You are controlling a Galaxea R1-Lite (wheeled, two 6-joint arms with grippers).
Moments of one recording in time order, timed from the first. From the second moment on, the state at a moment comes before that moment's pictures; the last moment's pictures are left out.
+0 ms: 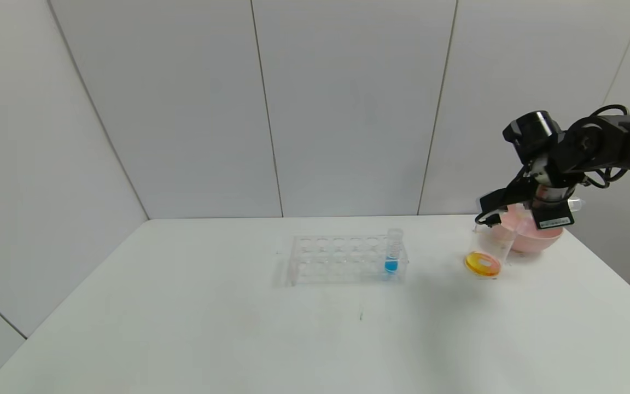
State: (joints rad) left arm 0.00 0.00 0.00 0.02 0.00 -0.02; right arm 0.11 2.20 -2.00 0.73 -0.59 -1.49
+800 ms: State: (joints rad) left arm 0.00 0.00 0.00 0.02 0.00 -0.02; right arm 0.14 2.19 -2.00 0.72 -0.66 -1.55
